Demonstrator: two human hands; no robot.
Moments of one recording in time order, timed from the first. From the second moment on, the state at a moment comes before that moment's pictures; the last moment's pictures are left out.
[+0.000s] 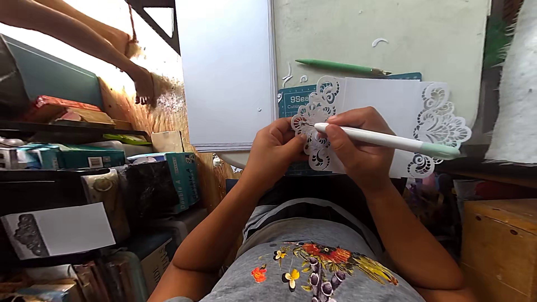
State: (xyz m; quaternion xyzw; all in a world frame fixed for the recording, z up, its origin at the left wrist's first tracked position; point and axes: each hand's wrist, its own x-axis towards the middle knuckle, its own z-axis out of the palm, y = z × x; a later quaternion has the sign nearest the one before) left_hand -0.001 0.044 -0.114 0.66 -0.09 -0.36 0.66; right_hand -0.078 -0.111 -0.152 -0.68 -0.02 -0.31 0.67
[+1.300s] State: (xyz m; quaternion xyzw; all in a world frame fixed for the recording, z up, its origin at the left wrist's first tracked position) left_hand -0.006 0.040 -0.109 0.68 -0.10 -0.31 0.66; right_hand -0.080 -0.114 -0.148 -0.59 0.02 -0.31 0.74
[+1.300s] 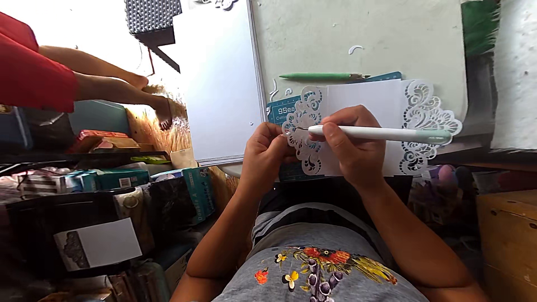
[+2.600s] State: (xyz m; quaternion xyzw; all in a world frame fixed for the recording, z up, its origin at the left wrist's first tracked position) left_hand -0.001 0.042 -0.108 0.68 -0.10 -0.32 0.66; right_hand -0.080 -0.114 -0.147 -0.59 0.02 -0.31 0.74
